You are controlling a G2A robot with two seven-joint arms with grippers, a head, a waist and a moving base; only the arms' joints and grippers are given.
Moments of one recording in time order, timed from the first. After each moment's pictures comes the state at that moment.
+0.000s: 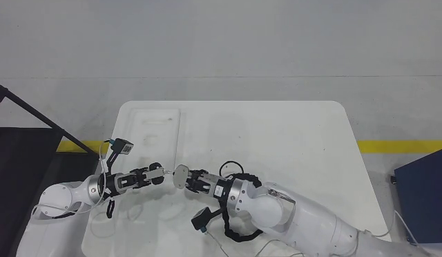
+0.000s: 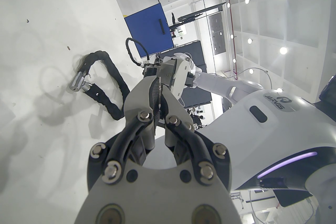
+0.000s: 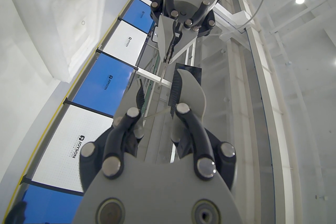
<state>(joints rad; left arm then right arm) 1.54 -1.04 -1.70 -1.58 -0.52 -0.45 -1.37 -0.86 -1.12 0.35 -1.70 -3.07 0.11 -0.08</state>
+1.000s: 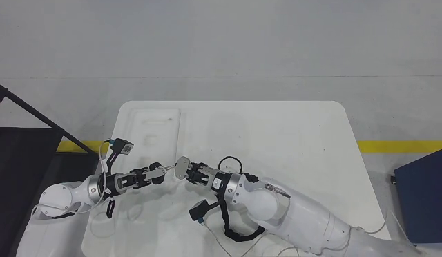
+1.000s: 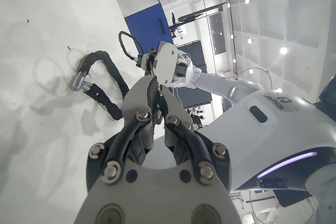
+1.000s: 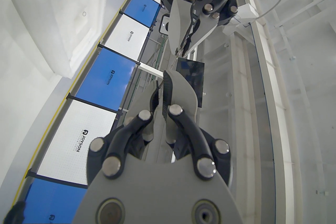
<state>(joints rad) 1.54 -1.04 -1.70 -1.58 -0.52 -0.45 -1.37 -0.86 -1.17 0.38 -1.61 -3.07 0.13 -0.07</state>
